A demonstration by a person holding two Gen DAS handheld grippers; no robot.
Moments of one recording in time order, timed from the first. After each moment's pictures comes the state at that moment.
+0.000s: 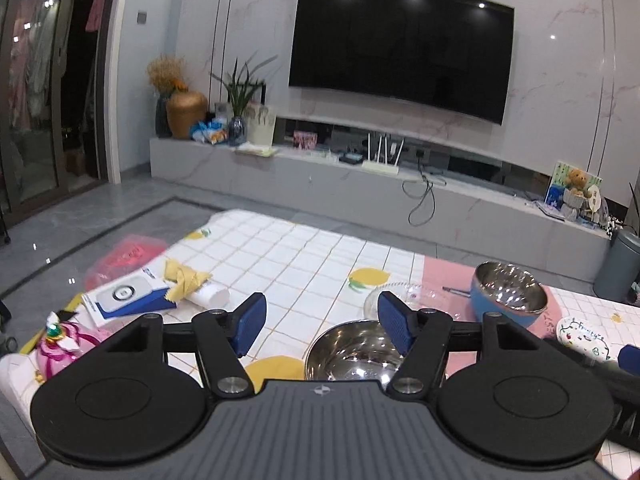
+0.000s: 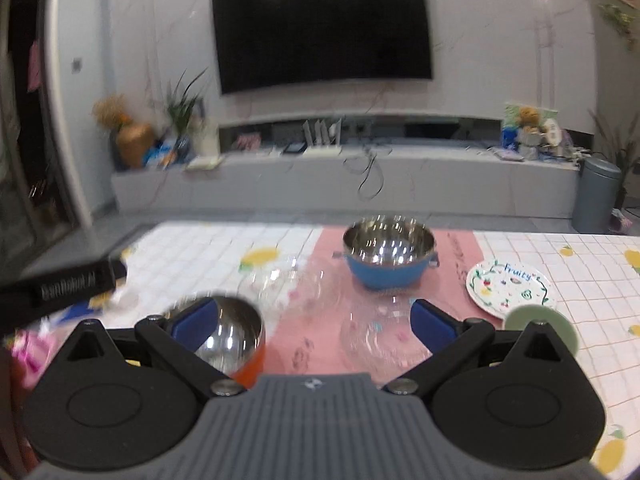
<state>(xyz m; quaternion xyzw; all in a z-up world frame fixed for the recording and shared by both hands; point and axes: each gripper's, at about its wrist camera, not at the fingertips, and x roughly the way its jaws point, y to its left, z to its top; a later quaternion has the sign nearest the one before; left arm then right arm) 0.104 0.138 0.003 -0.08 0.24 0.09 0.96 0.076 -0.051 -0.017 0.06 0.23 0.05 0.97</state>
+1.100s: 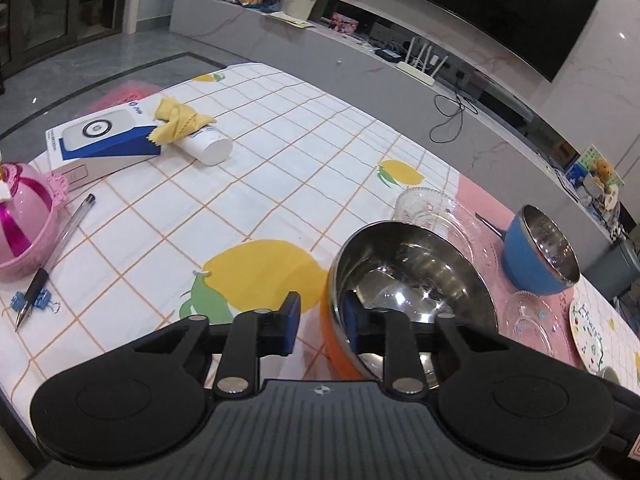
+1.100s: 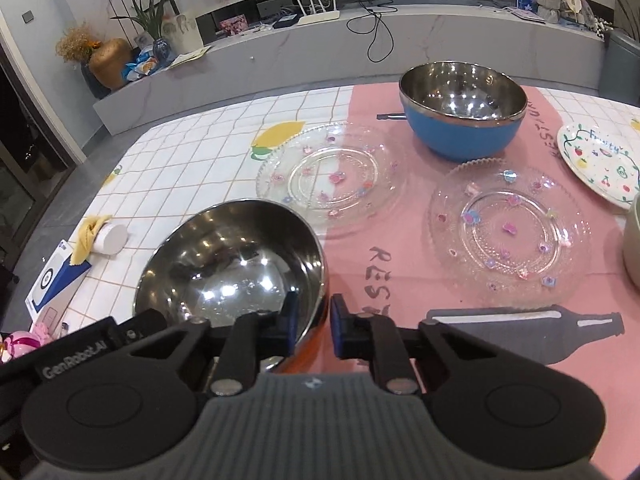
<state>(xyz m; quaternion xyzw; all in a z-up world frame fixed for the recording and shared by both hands) 0.144 0.170 -0.067 -0.21 0.39 0.08 0.89 0.167 0.007 -0.089 0.10 0.45 0.07 0.89</state>
